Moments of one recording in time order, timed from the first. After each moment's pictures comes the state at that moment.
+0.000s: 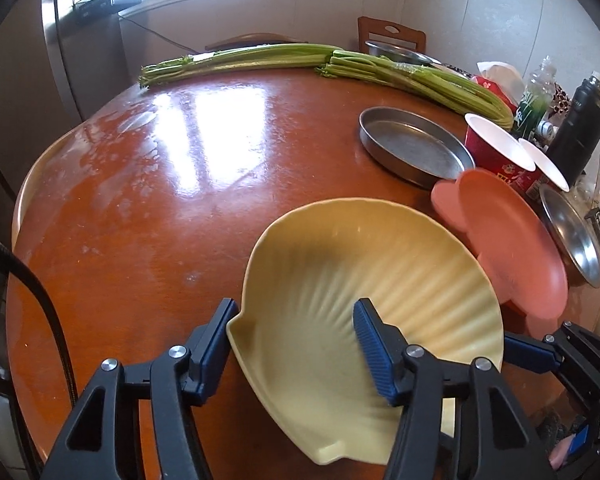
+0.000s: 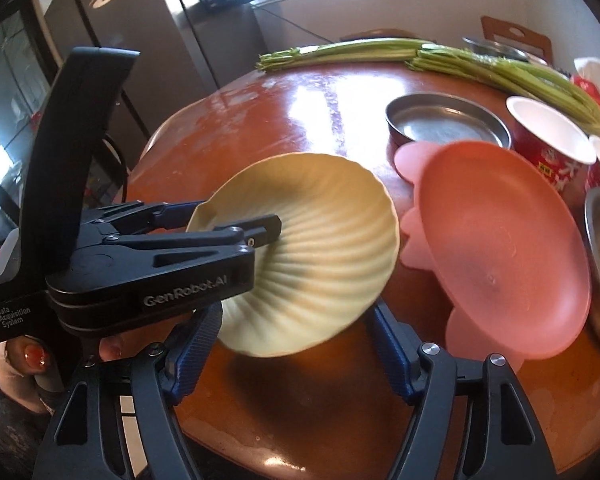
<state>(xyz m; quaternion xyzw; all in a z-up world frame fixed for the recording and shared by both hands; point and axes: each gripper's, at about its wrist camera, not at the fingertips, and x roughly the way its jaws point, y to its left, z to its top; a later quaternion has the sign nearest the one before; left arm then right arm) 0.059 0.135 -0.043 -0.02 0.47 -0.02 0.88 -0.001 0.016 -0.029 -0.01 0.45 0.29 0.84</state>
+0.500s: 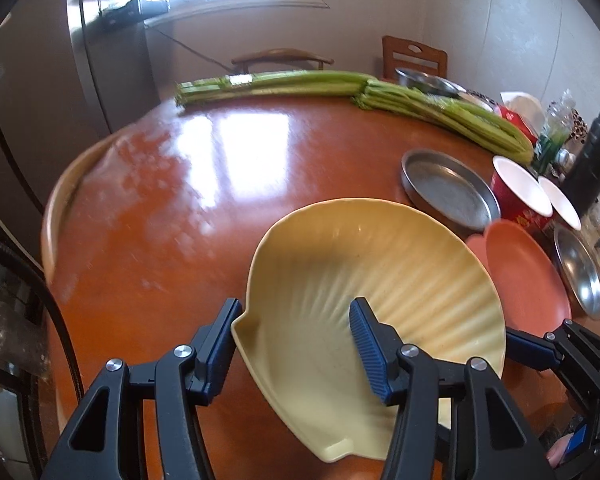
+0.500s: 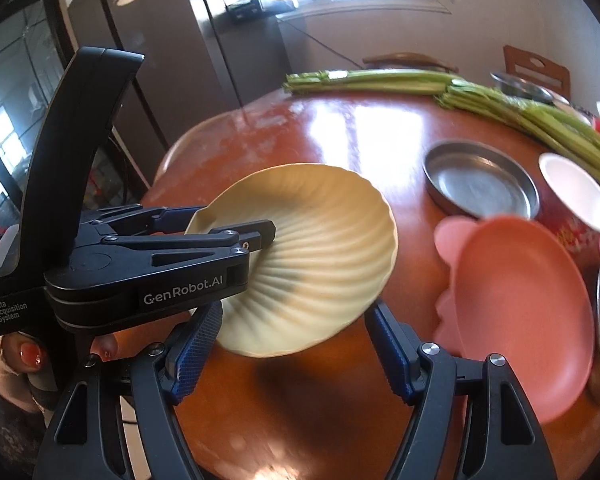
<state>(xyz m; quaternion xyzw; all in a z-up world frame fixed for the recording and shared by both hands) 0.070 0.176 -0.004 -0.02 0.45 0.02 0.89 0.024 0.056 -0.003 -0.02 0.42 0.32 0.85</state>
